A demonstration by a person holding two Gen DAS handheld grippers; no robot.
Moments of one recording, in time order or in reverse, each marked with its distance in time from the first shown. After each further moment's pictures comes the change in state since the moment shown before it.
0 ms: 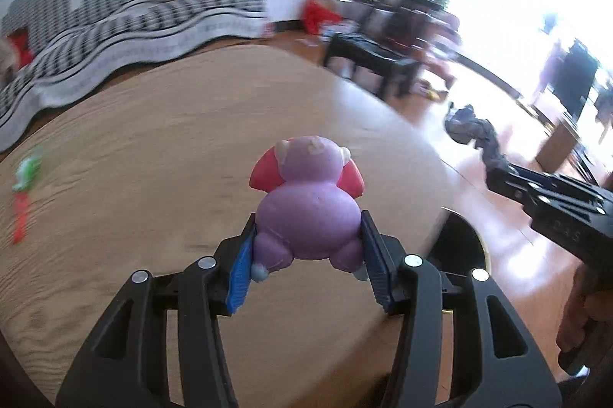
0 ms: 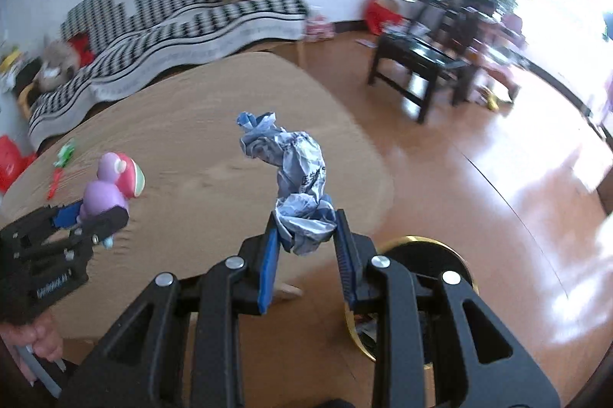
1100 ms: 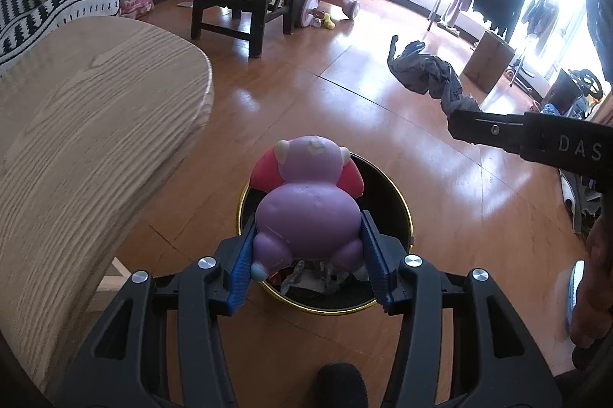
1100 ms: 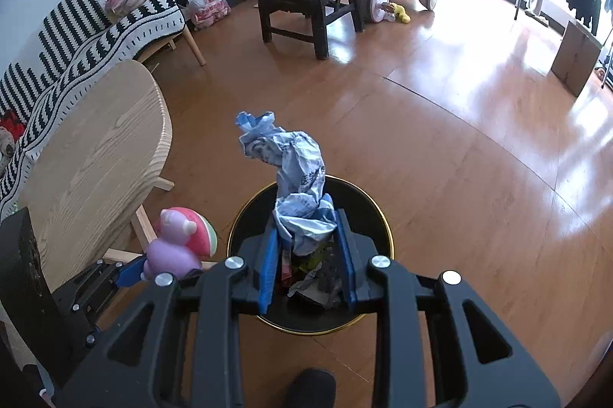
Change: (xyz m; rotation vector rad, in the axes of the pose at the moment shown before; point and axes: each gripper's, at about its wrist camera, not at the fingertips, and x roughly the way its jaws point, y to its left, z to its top) left arm 0.124 -0.182 -0.041 0.222 0.182 -0.251; right arm 0.019 -0.170 -0.054 0.303 0.128 -0.117
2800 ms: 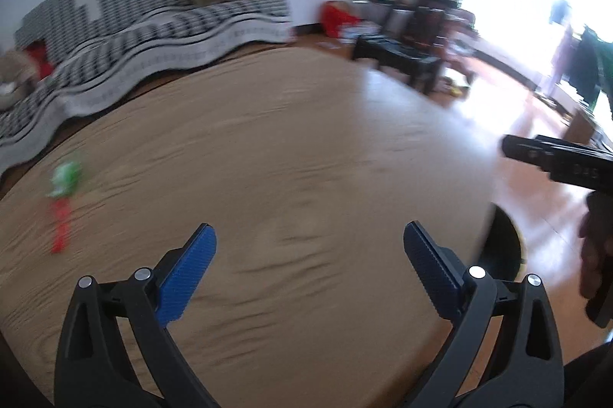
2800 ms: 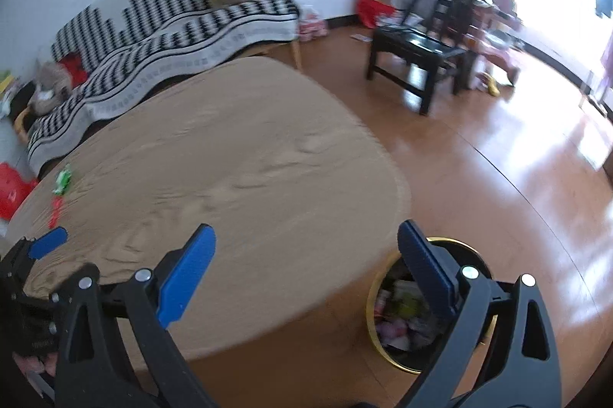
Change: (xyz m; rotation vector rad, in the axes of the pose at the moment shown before) left arm -0.213 0.233 -0.059 -0.235 -0.179 0.393; right arm -0.017 0.260 0.010 -0.307 -0.116 0.178
